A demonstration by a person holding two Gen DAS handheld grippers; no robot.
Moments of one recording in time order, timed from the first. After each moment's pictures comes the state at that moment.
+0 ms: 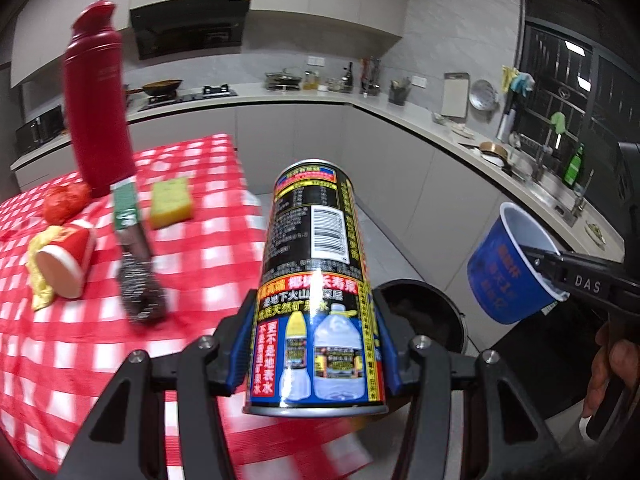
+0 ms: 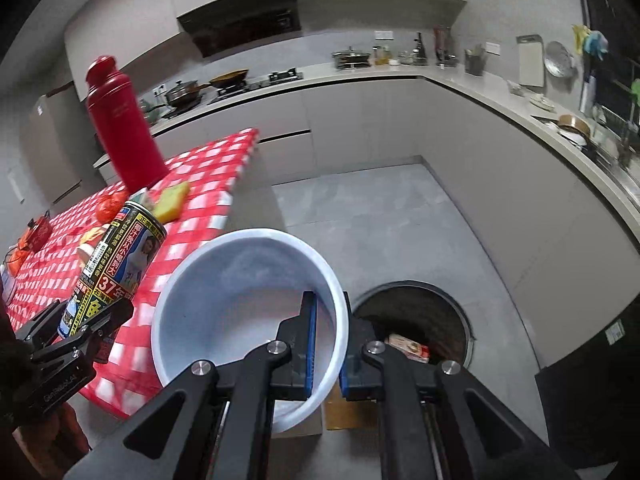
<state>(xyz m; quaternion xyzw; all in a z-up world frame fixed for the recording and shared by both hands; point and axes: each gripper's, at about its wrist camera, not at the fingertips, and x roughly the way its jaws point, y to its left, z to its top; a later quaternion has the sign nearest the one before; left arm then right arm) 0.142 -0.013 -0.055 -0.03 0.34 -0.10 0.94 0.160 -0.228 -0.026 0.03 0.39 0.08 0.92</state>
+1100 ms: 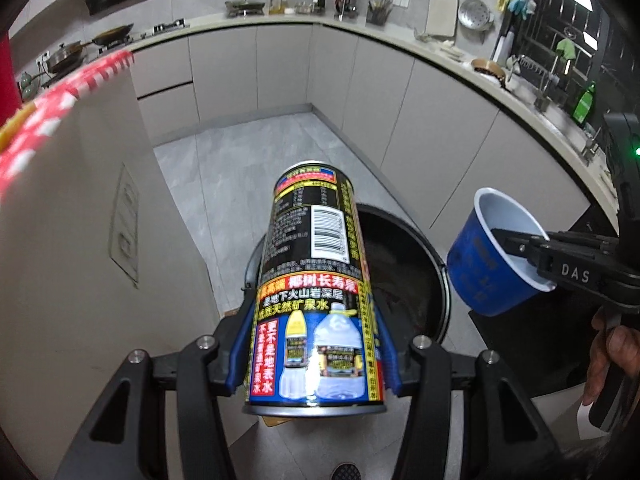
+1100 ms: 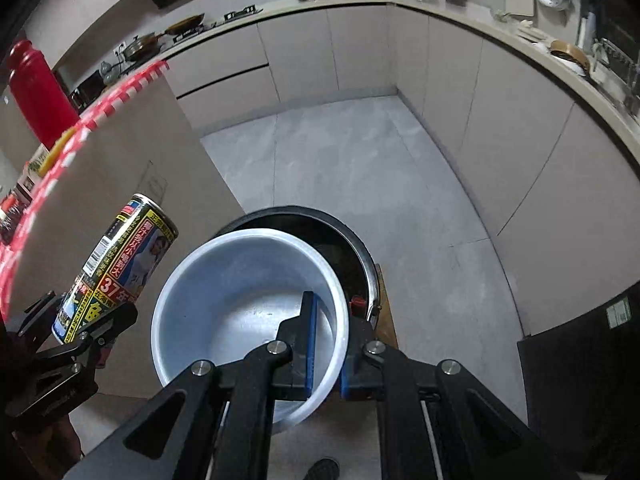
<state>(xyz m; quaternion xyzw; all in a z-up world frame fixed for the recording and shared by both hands) 0.205 -0.182 -0.178 -0.01 0.45 -0.11 0.88 0.243 -0.383 -0.179 0.02 0.49 0.08 0.87</state>
